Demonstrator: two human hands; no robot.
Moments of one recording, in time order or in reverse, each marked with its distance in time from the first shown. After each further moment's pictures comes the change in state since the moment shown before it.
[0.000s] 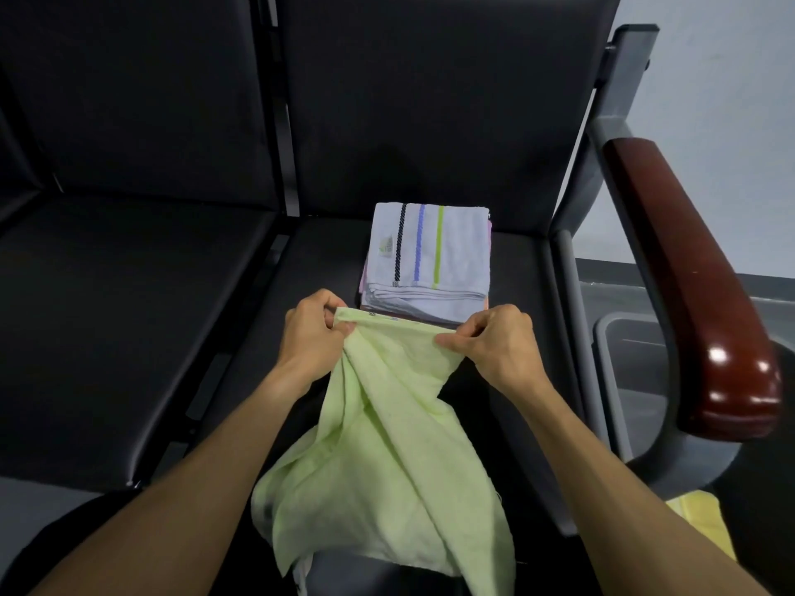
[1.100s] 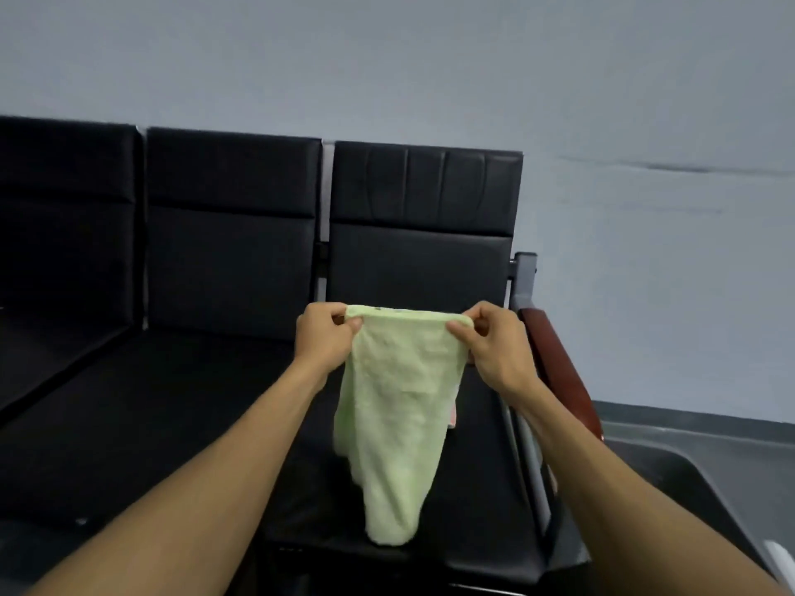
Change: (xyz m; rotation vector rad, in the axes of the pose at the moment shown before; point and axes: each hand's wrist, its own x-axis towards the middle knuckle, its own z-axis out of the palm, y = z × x) left_hand -0.097 0.152 -0.145 -0.234 0.207 0.255; right_hand -0.121 -0.153 -0.106 0.063 0.239 -0.505
